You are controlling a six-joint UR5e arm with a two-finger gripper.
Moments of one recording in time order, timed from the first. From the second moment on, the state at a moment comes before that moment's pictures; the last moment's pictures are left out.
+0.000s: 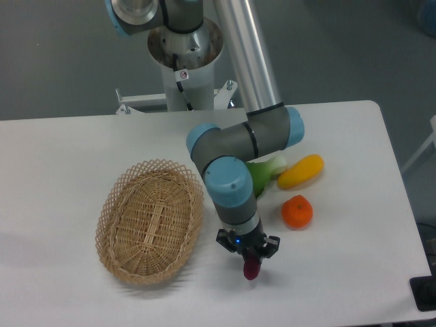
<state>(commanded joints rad) 2.33 -2.18 -1.60 -0.69 1.73 0.66</state>
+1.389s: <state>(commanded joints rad) 2.31 -2.15 -1.48 -0.69 1.77 0.68</state>
